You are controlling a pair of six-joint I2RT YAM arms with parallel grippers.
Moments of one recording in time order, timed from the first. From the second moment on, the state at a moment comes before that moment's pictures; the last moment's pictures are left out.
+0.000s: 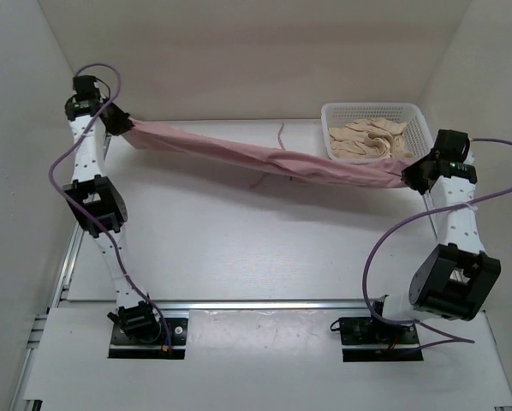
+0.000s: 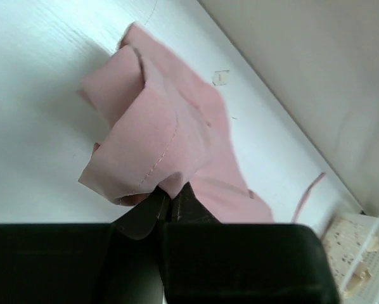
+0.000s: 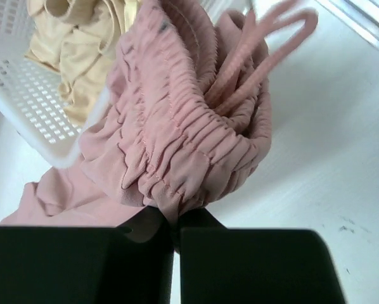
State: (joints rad) left arm 0.25 2.37 2.45 -0.88 0.18 -0.63; right arm -0.27 1.44 1.28 -0.67 0.00 0.71
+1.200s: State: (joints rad) left arm 0.52 1.81 1.33 -0.82 0.06 -0.55; right arm -0.37 0.99 1.06 -0.92 -0.20 0.65
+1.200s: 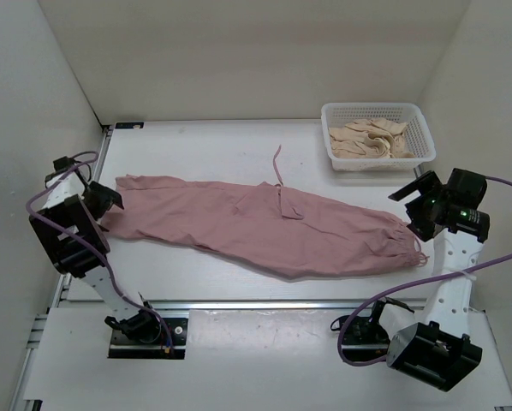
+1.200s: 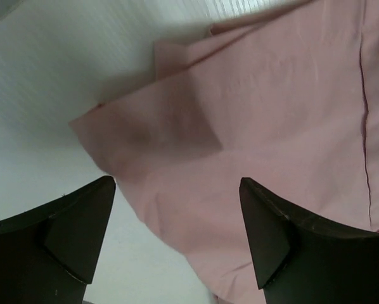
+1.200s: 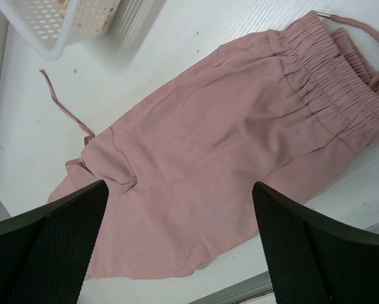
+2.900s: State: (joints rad) left arm -0.79 1.68 1.51 -0.99 -0.23 -0.56; right arm -0.36 0.96 1.11 -0.93 -0.32 0.64
